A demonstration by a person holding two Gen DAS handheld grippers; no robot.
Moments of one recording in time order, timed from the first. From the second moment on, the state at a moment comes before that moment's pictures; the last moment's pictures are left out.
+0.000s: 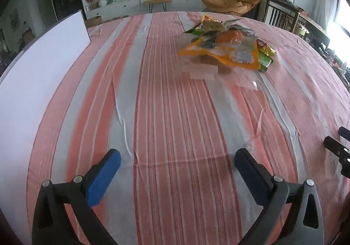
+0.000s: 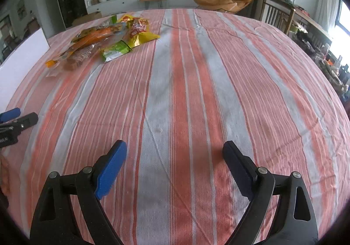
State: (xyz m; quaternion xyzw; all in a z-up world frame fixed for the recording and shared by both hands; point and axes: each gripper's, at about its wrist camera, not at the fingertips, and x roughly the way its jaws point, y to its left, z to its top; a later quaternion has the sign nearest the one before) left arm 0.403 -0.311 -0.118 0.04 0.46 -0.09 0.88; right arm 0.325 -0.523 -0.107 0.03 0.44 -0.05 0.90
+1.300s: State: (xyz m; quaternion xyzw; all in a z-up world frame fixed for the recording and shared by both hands) left arm 0.404 -0.308 -0.118 0.05 0.46 -0.09 0.88; right arm 0.557 -0.518 -0.092 0.04 0.49 0.03 0.87
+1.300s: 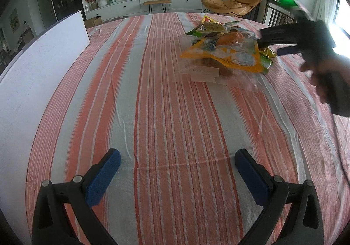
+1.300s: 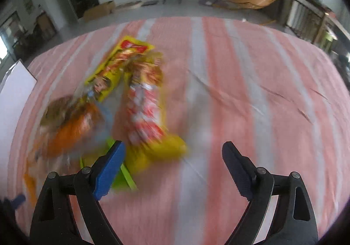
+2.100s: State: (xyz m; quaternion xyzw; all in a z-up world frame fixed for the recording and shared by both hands) left arm 0.405 -0.309 -0.118 0.04 0.46 -0.09 0.88; right arm 0.310 -0.500 -0.100 -0.02 0.42 -0.02 0.91
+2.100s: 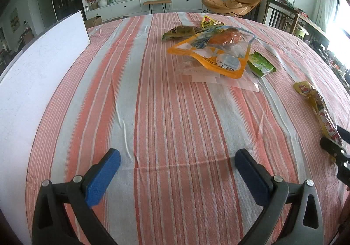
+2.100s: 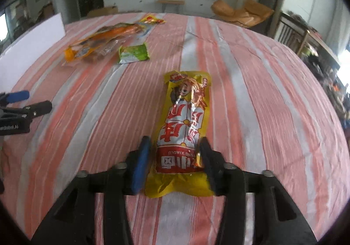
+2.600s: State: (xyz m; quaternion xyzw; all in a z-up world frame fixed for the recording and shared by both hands) left arm 0.406 -0.308 -0.118 0.04 0.46 -0.09 0.88; right arm 0.323 -0.510 -0.101 0.02 0.44 -0.03 0.90
